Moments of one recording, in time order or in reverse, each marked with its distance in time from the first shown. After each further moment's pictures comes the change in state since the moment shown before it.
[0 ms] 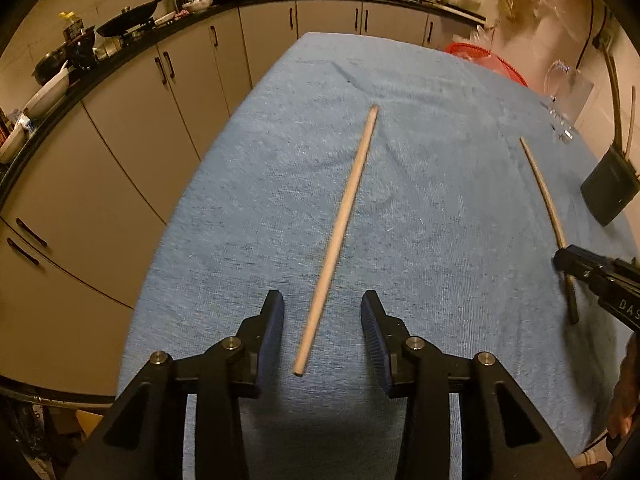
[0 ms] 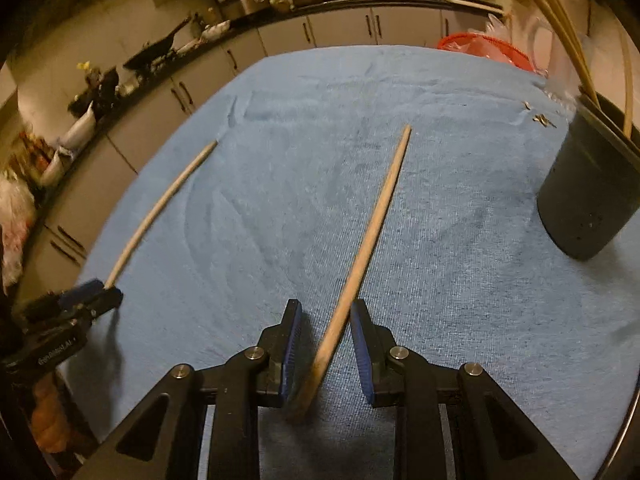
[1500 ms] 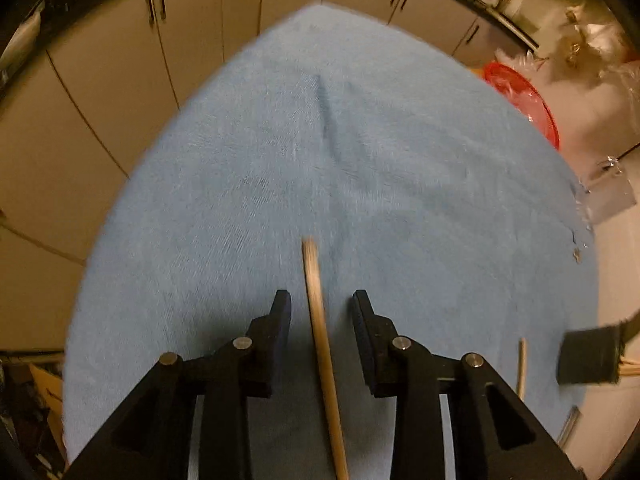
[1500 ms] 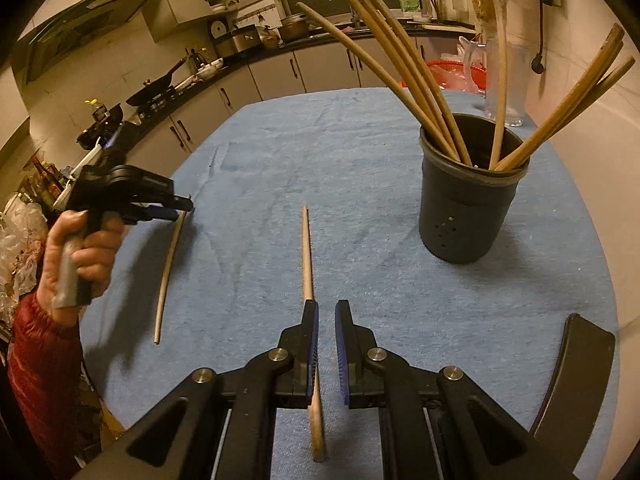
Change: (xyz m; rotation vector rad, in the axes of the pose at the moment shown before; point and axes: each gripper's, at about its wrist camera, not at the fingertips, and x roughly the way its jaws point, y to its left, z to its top) left arm 0.075 -0.021 0.147 -0.239 0.197 -0.102; right arm -0.087 -0.080 -0.014 0.045 -0.101 0.020
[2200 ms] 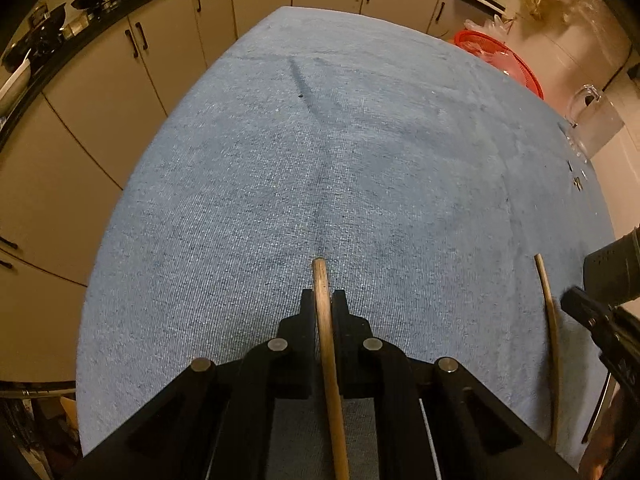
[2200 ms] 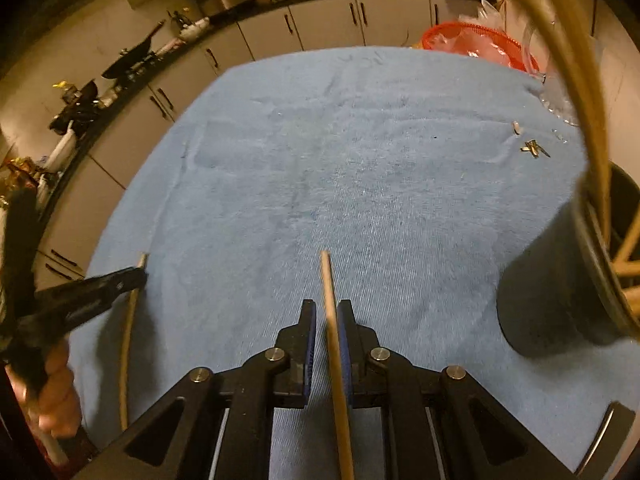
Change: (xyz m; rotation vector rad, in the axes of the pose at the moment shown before) left arm -0.026 -0.003 -0.063 0.152 -0.025 0.030; right arm 0.112 0.025 0.079 0.007 0.196 -0.015
